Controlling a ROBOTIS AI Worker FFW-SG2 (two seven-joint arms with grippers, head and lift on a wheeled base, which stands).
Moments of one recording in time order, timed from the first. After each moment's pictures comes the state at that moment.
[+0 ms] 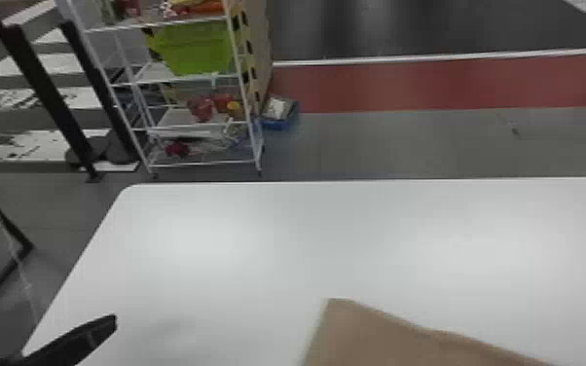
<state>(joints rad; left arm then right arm) 0.31 0.00 0.88 -2.13 0.11 1.17 -1.57 0.68 -0.39 -0.47 -2.25 0.44 -0.14 1.36</state>
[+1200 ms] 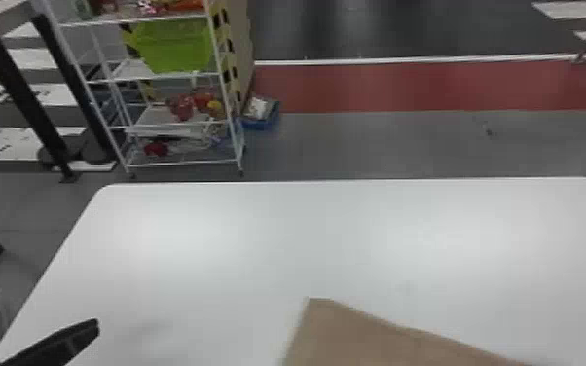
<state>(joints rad) 0.31 0.00 0.85 -2.13 0.08 1.17 -1.57 0.69 -0.19 -0.63 -2.13 0.07 0.02 1.36</state>
